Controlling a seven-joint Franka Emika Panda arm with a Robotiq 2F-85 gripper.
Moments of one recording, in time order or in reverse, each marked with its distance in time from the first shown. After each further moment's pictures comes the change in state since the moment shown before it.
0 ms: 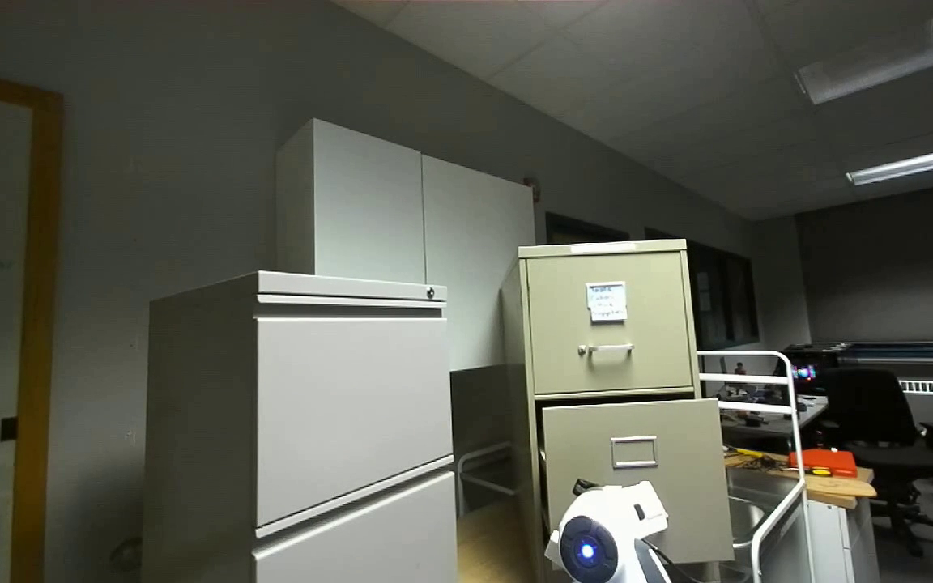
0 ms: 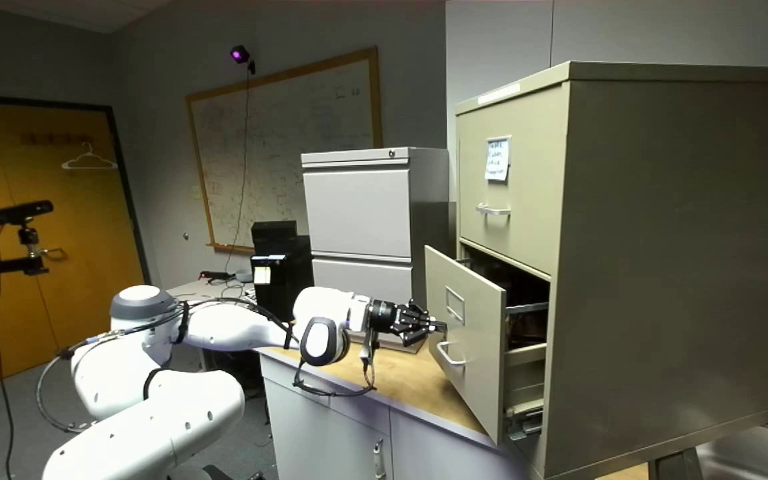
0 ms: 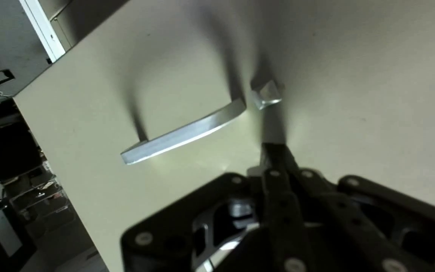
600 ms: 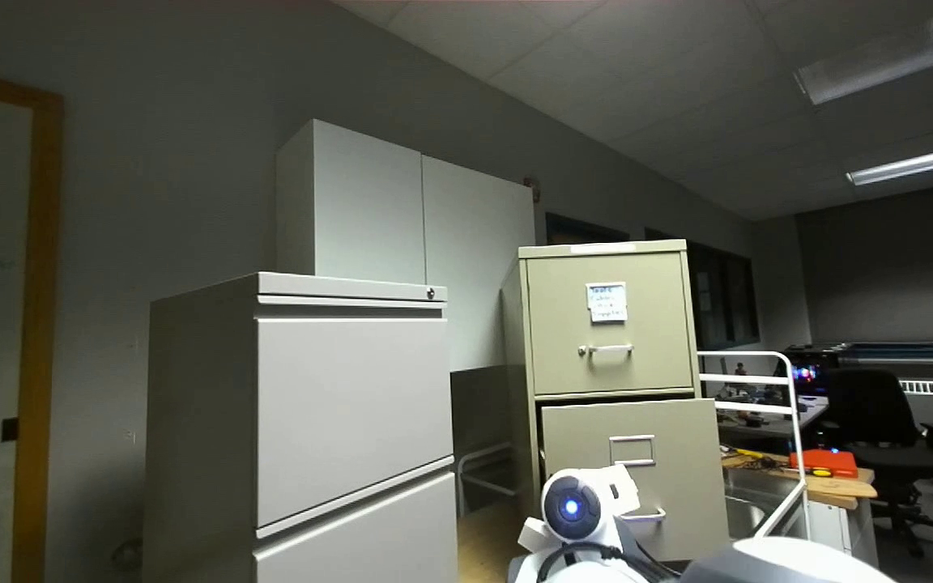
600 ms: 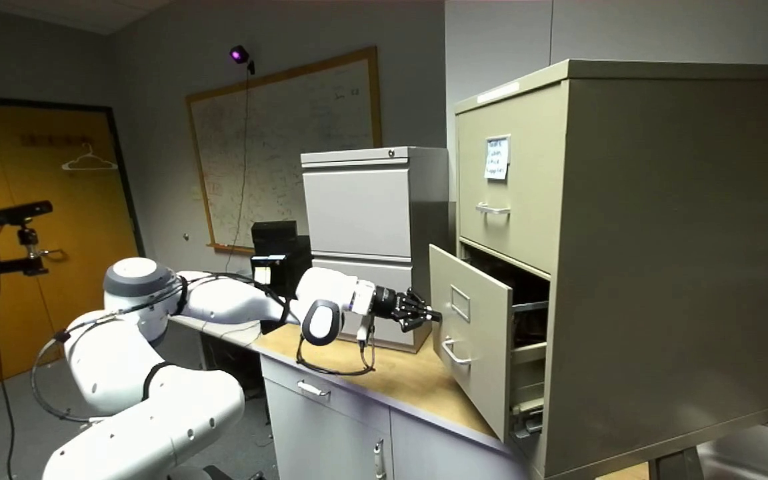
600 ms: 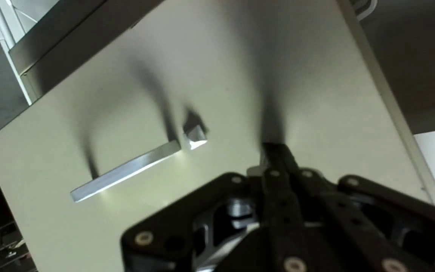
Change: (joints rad) arm 0.006 0.216 -0.057 0.090 -0.042 -0.009 -0.118
